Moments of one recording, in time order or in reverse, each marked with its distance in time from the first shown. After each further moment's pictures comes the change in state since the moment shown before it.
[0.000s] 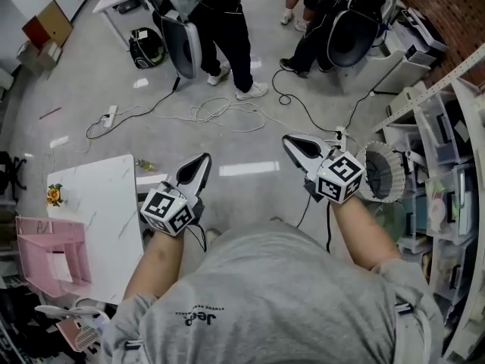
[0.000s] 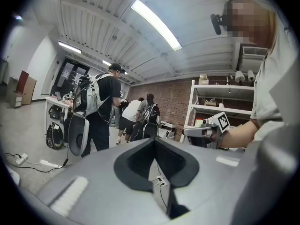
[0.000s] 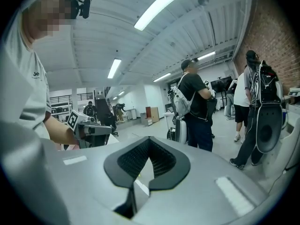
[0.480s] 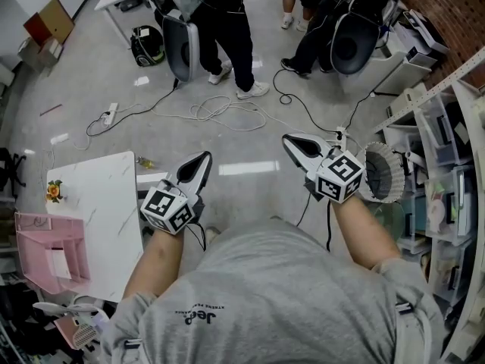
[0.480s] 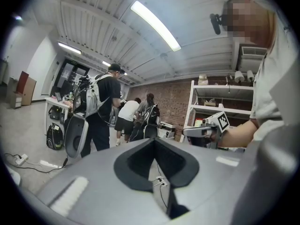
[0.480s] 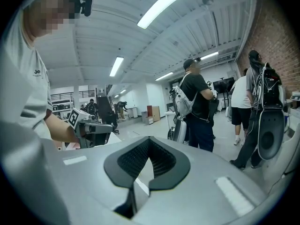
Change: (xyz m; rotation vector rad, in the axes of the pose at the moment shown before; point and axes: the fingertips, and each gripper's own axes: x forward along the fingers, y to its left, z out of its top) left arm -0.005 -0.003 0.002 0.008 -0.007 -0.002; right arm 0.001 0.008 0.002 -0.031 0.017 0.012
